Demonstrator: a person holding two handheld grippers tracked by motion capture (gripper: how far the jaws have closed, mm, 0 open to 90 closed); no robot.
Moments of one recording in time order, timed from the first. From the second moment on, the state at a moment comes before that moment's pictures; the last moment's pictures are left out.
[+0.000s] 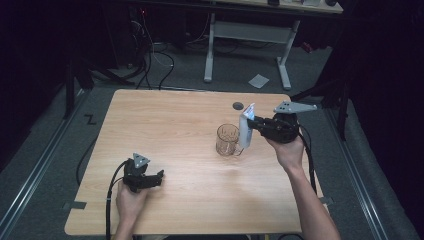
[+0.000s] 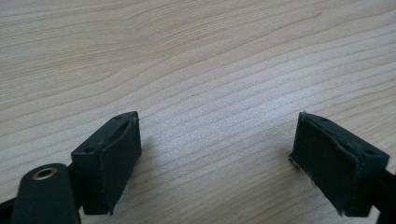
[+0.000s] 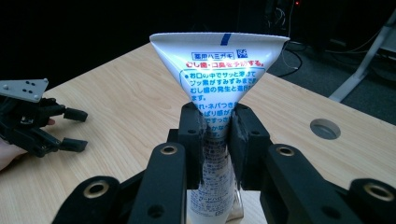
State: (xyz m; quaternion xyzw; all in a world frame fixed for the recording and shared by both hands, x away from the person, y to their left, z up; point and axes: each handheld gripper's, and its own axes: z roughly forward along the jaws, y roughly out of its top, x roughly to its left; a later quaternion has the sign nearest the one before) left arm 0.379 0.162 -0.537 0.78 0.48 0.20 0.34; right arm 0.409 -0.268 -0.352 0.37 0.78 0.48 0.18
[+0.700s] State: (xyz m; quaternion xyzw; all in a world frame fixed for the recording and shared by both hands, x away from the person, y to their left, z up) left arm 0.379 0.162 -0.537 0.78 0.48 0.20 0.34; right arm 0.440 -0.248 -0.356 0.37 0.77 0.48 0.17
